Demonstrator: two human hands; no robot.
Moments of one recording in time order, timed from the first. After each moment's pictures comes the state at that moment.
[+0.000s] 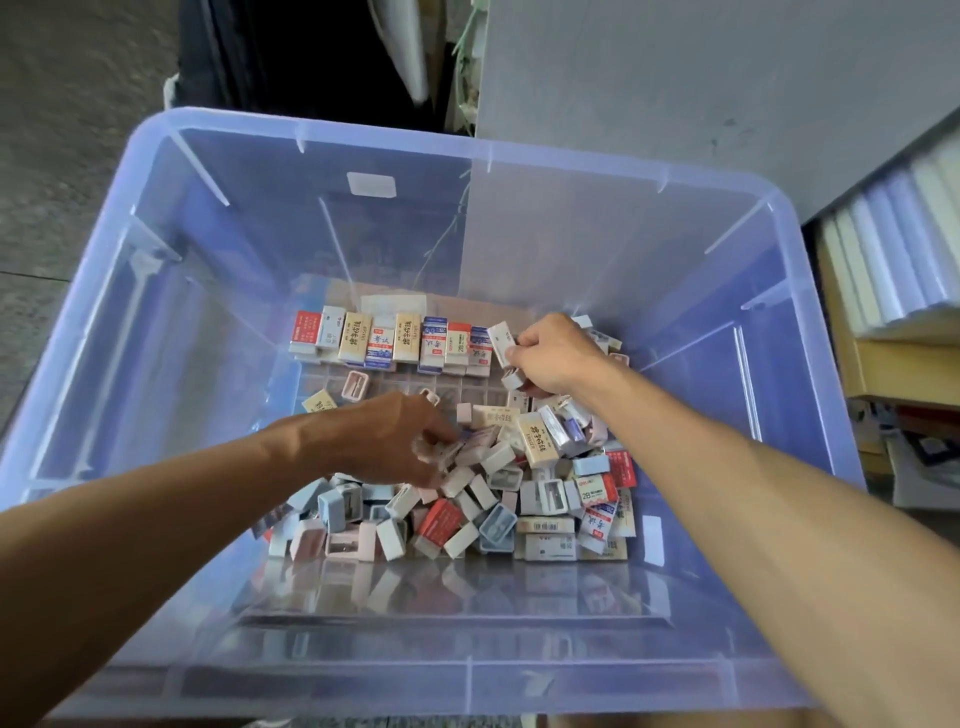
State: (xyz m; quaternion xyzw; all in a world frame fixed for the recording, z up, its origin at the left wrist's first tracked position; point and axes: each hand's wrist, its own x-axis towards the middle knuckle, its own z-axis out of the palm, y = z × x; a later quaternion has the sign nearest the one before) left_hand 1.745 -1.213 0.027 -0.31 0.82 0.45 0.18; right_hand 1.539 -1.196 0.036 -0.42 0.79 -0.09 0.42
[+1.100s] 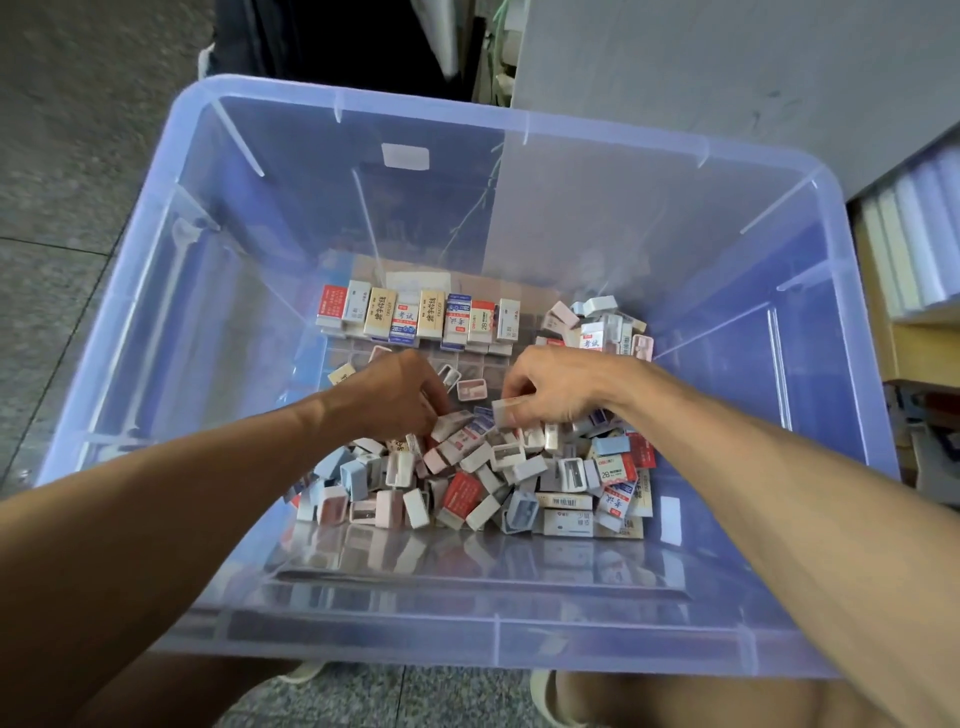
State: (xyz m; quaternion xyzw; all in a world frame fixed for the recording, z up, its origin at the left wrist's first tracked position) left_hand 1.751 -1.212 0.032 -0.46 0.75 0.46 0.13; right_hand 1.553 -1.180 0.049 -0.65 0.57 0.18 0.46
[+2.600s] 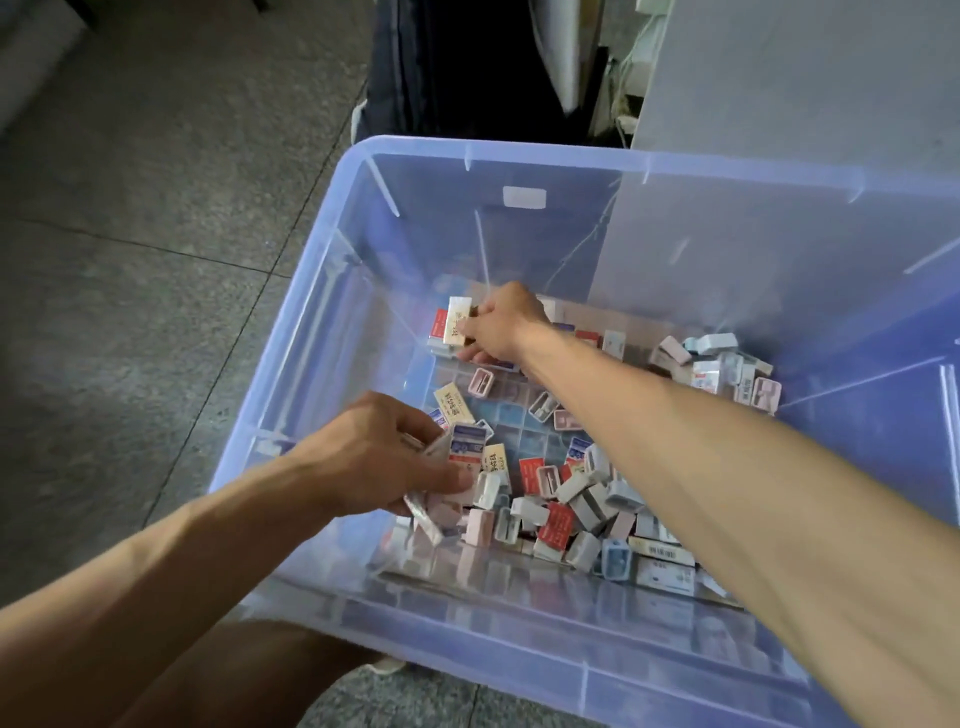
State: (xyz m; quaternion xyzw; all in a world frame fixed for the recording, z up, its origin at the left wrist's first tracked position) left_hand 1.813 -1.172 0.130 -0.67 0.51 0.54 0.04; right_hand 1.670 -1.267 0.029 -0.44 0.69 -0.21 0.54
